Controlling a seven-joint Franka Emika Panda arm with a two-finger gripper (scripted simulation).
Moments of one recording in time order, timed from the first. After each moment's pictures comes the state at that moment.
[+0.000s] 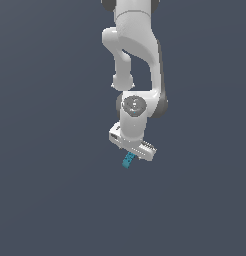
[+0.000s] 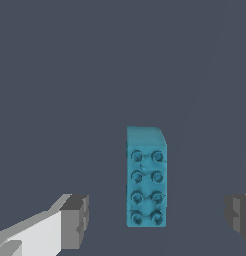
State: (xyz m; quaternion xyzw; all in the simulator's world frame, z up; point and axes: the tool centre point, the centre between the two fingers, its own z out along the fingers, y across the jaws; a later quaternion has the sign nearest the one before) arm 0.022 0.033 0.074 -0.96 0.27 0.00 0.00
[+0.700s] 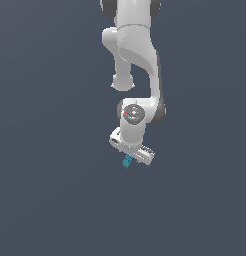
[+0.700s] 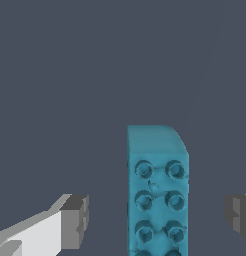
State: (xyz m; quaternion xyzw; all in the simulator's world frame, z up) arm 0.022 0.033 0.040 -0.96 0.27 0.00 0.00
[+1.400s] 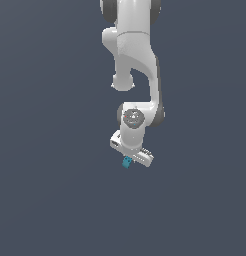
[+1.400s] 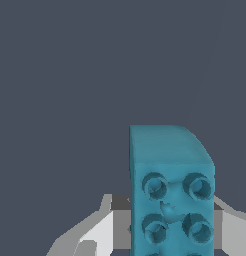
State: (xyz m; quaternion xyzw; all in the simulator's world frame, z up) arm 0.023 0.034 0.022 -0.96 0.27 0.00 0.00
